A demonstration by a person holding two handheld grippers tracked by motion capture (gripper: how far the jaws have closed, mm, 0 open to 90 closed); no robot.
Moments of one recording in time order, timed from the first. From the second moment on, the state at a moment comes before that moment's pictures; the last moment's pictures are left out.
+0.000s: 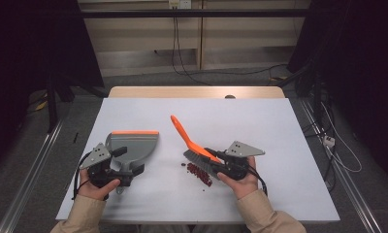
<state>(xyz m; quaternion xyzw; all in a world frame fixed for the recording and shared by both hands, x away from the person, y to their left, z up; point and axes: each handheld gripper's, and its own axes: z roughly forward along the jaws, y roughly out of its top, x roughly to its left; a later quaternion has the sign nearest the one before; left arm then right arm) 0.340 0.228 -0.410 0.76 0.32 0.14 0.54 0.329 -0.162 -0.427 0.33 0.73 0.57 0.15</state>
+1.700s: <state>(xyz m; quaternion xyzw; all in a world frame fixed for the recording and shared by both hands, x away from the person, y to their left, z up) 0.344 0.229 -0.413 0.76 0.32 0.14 0.54 0.361 -0.158 -0.453 0.19 0.79 0.59 0.03</state>
